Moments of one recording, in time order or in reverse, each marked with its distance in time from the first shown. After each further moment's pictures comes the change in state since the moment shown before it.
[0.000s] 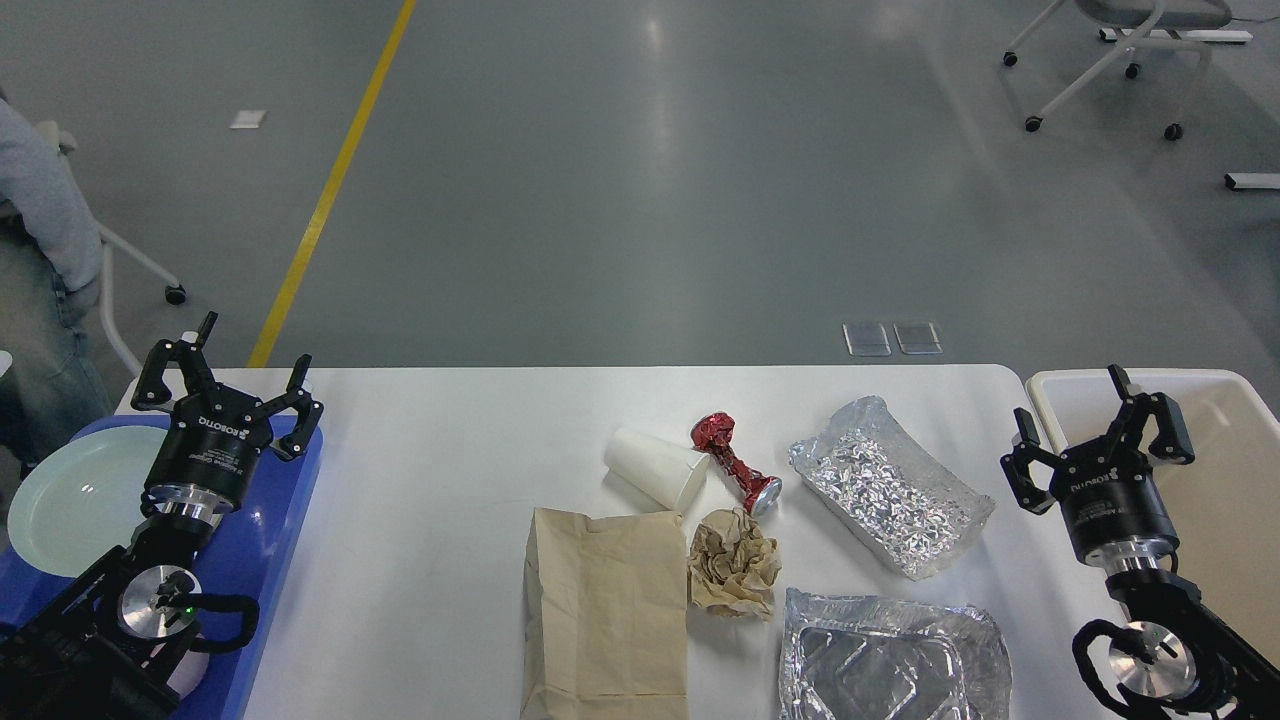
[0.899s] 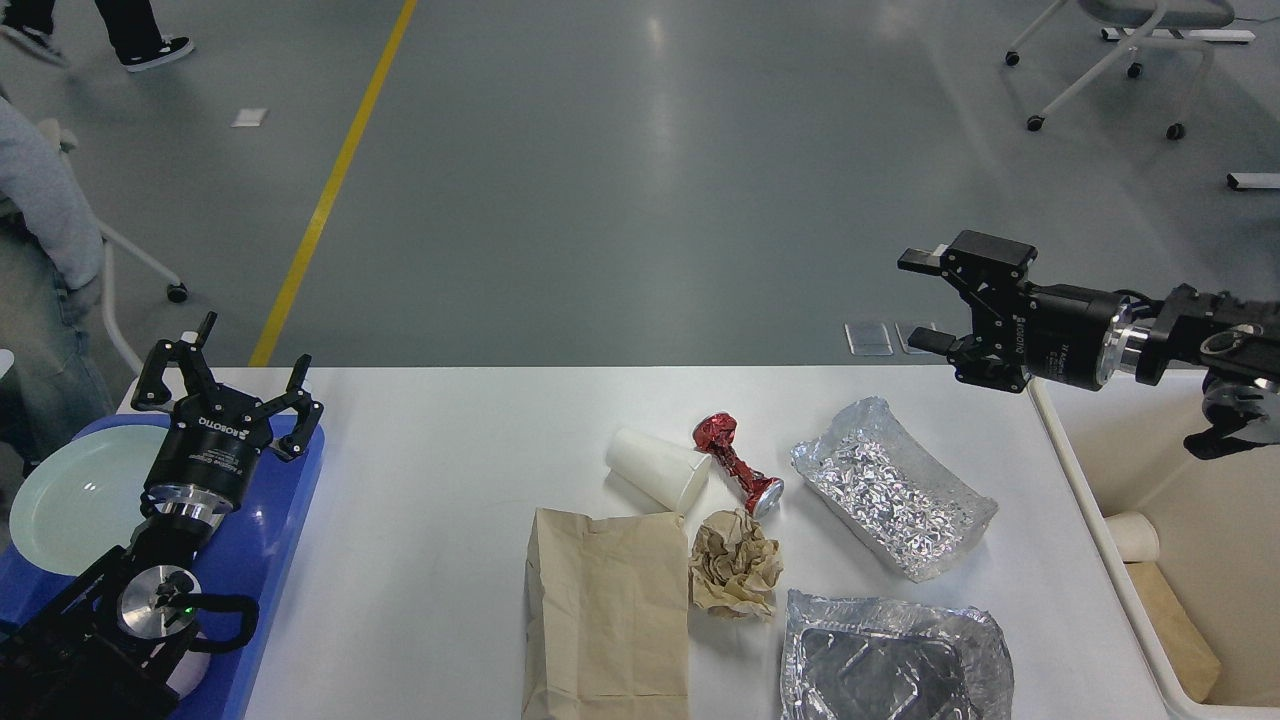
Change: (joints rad) left arm 0.000 0.000 -0.001 0.000 0.000 0.000 0.000; right arm 1.139 -0.397 -1.639 0.077 0.149 0.253 -0.002
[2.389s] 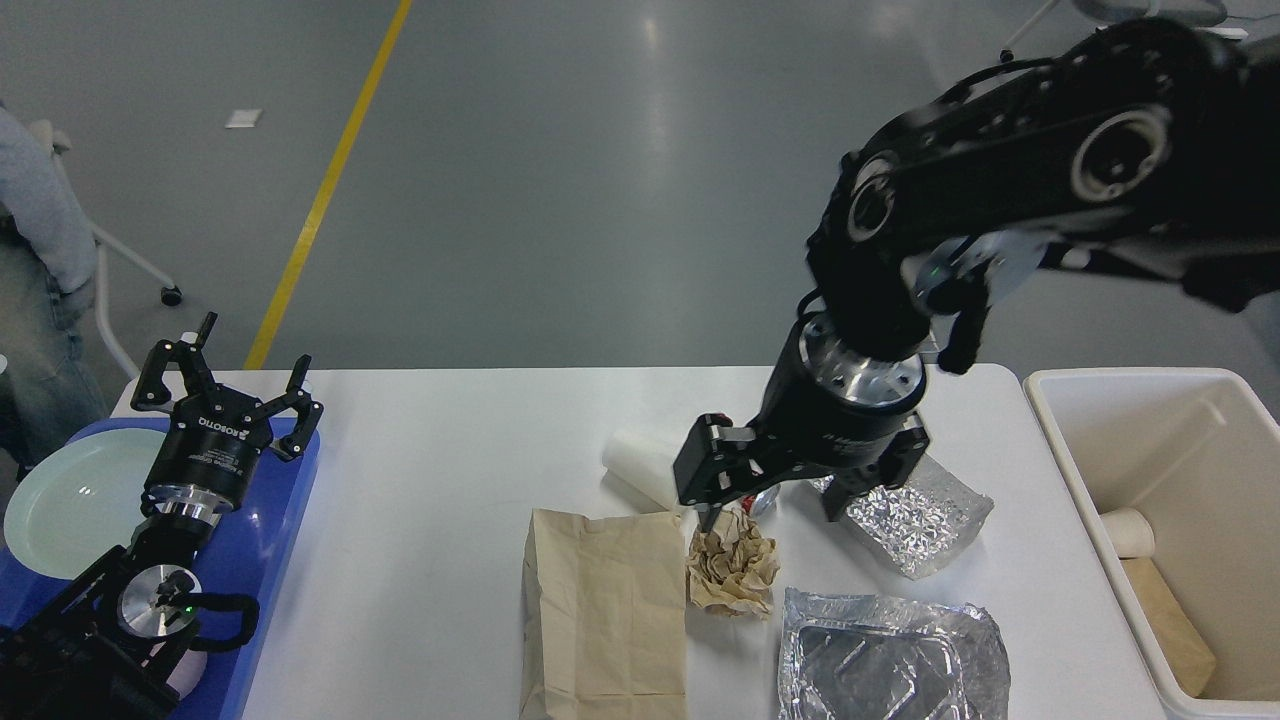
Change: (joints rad) left arm 0.000 0.000 0.000 0.000 0.000 0.000 0.000; right arm 0.888 0.645 -0.360 0.564 0.484 0.087 -0.851
